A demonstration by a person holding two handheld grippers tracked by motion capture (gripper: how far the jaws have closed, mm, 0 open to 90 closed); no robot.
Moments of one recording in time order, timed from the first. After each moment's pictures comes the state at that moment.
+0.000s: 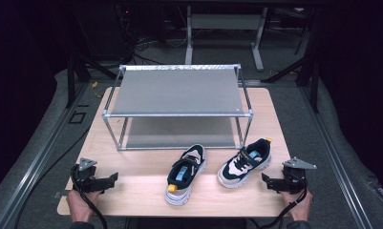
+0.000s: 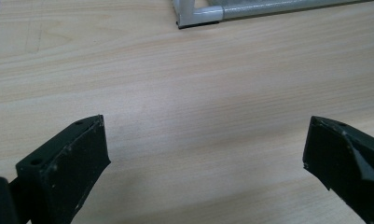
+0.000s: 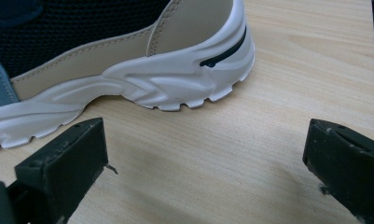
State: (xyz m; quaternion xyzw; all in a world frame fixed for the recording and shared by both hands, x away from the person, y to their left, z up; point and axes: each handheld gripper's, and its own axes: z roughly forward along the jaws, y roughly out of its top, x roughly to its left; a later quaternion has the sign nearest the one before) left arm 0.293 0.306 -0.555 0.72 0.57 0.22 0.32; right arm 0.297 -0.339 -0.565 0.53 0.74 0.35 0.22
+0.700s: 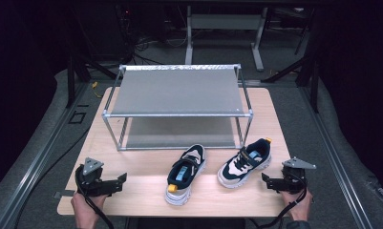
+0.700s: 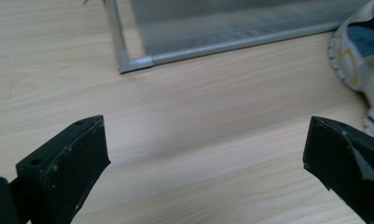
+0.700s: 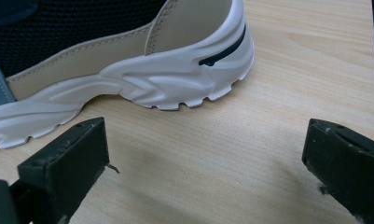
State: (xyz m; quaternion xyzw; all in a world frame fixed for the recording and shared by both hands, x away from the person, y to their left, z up) left arm 0.265 0.262 -0.507 0.73 0.54 0.23 0.36; right arm 0.298 -0.338 -0.566 0.53 0.74 0.35 0.22
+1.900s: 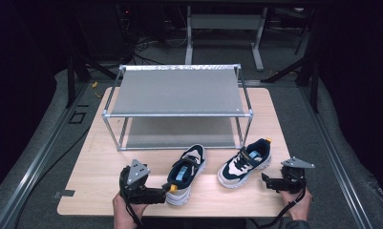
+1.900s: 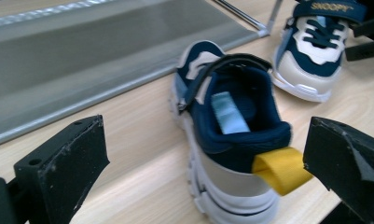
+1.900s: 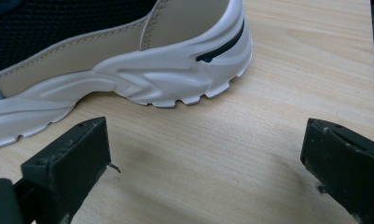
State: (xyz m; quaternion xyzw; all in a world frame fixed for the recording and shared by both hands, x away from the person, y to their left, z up) left arm 0.241 0.138 -0.475 0.78 0.41 0.19 0.43; right arm 0.300 -0.336 -0.567 0.54 0.74 0.34 0.22
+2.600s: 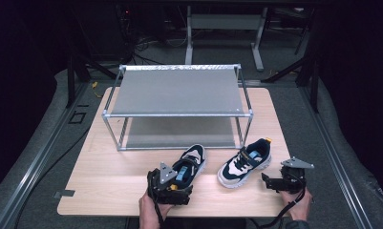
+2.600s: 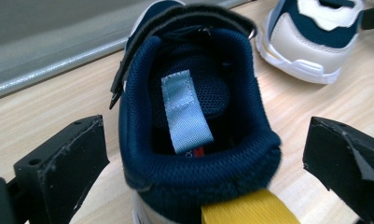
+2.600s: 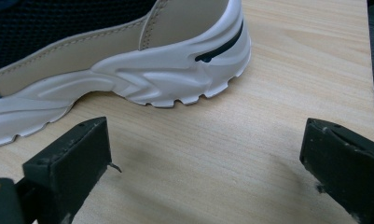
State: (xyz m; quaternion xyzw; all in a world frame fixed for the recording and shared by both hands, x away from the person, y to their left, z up) left arm 0.258 0.081 -0.520 0.80 0.42 0.17 0.39; right arm 0.299 -0.335 -0.566 0.54 0.74 0.34 0.23
